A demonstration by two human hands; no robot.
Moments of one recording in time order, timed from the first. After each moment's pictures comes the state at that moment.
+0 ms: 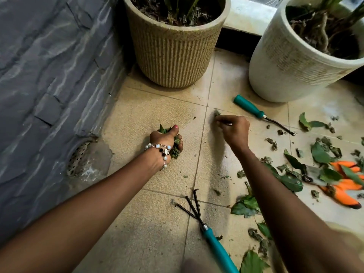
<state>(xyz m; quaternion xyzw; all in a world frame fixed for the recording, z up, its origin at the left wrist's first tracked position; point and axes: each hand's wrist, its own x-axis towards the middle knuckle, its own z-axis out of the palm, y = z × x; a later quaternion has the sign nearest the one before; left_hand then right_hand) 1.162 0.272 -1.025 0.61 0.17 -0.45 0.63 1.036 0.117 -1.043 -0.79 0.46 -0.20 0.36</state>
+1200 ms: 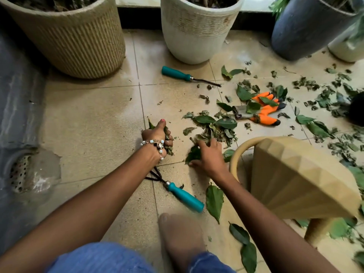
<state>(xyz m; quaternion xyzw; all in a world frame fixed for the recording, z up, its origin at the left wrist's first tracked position) 1.022 0.258 -1.009 0.64 0.10 -0.52 0.57 0.860 0.254 -1.024 -0.76 0.59 0.09 0.24</state>
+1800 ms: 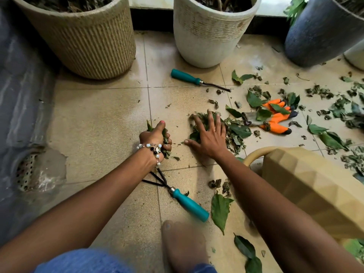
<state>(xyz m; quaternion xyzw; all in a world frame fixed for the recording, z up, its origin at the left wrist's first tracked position) 1.044 0.263 -1.009 0.64 0.10 -0.51 0.57 0.886 0.178 -1.060 -0.85 0.50 0.10 0.14</state>
